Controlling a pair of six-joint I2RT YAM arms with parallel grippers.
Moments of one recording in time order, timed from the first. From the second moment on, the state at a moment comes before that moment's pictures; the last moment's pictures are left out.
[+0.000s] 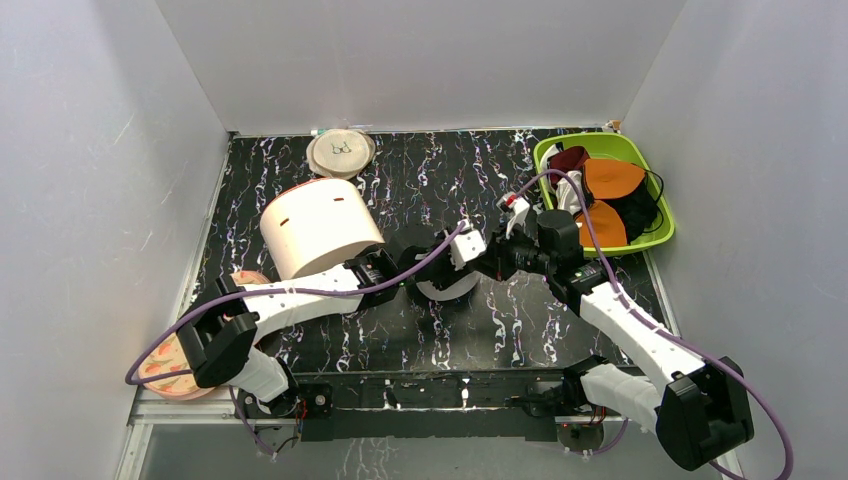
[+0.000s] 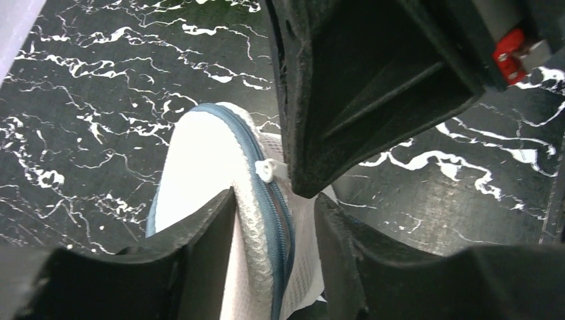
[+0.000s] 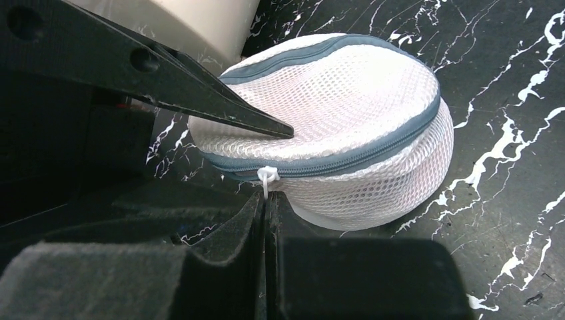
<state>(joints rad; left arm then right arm) -0.99 1.49 0.94 0.11 0.08 0.31 0.38 1.03 0.63 -0.06 -0.61 0.22</state>
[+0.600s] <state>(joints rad) -0.99 1.49 0.94 0.10 0.00 0.31 0.39 1.01 0.63 -0.06 -0.58 0.22</state>
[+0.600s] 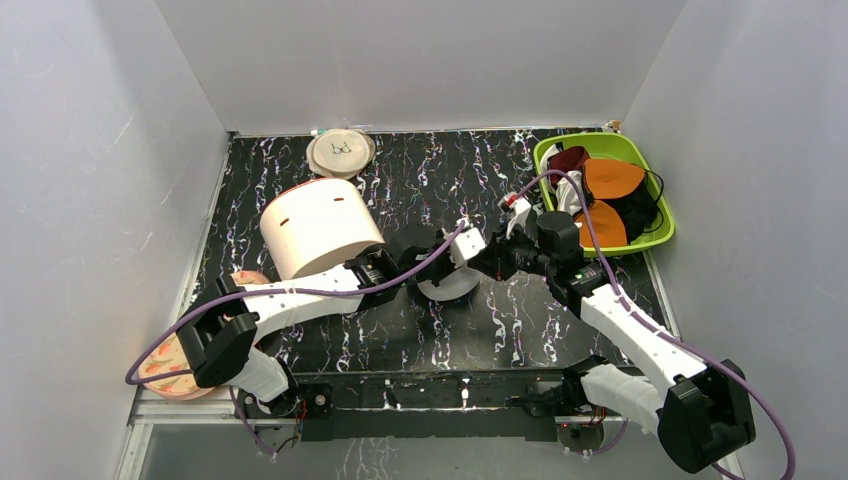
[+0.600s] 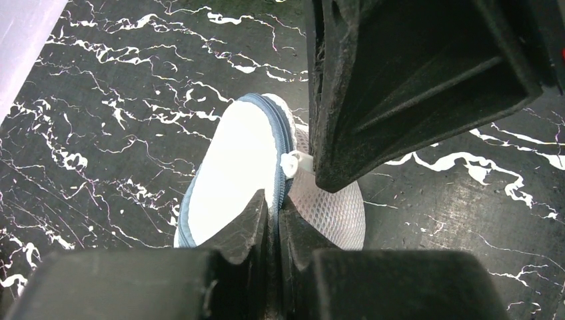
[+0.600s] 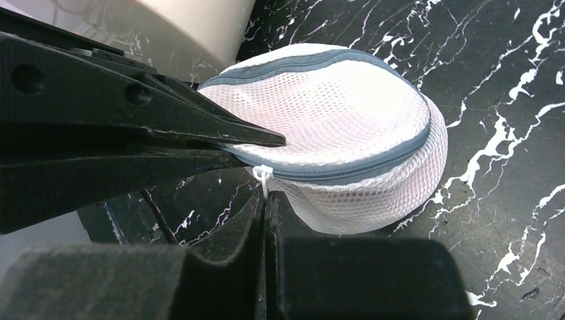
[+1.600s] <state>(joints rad) -0.99 1.49 0.94 0.09 -0.01 0.33 0.35 1.06 0.61 -0.07 -0.42 0.29</state>
